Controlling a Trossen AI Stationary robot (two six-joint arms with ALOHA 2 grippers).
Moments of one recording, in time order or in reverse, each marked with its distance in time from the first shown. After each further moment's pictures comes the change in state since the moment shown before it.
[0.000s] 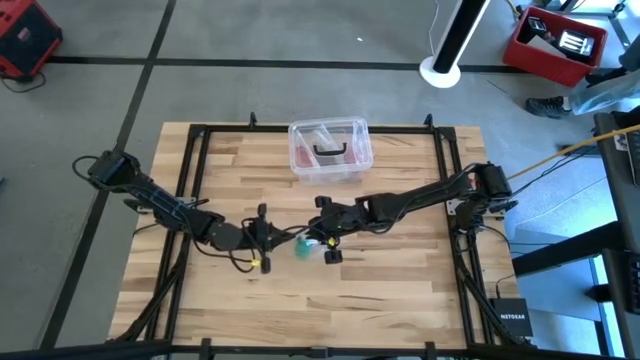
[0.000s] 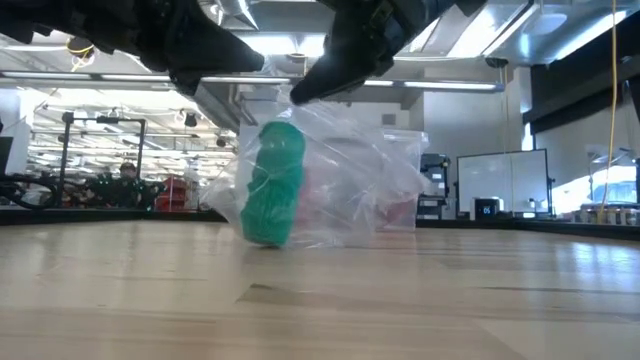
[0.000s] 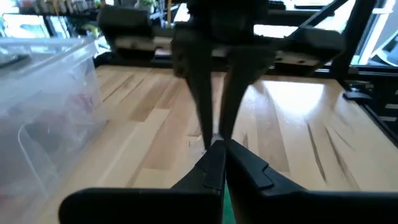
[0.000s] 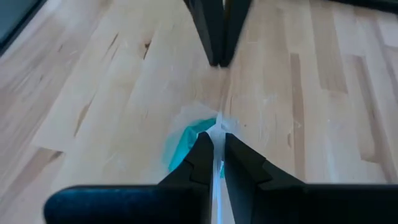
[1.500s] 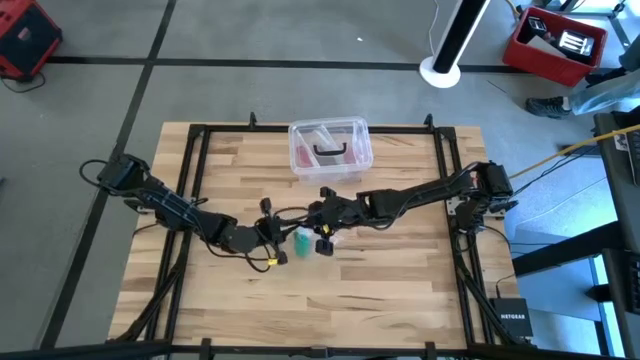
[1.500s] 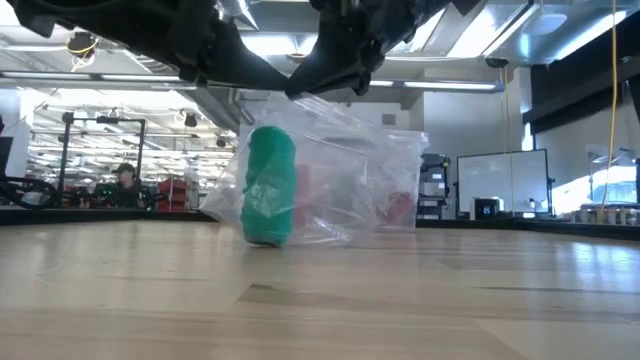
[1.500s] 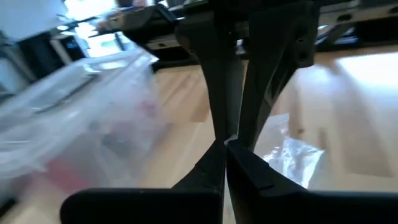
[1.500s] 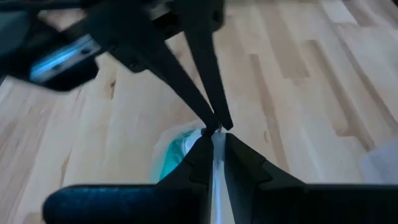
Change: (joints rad) left arm 0.069 0.117 0.118 -0.070 -0.209 0.150; right arm -0.003 -0.010 0.001 0.053 0.072 0.239
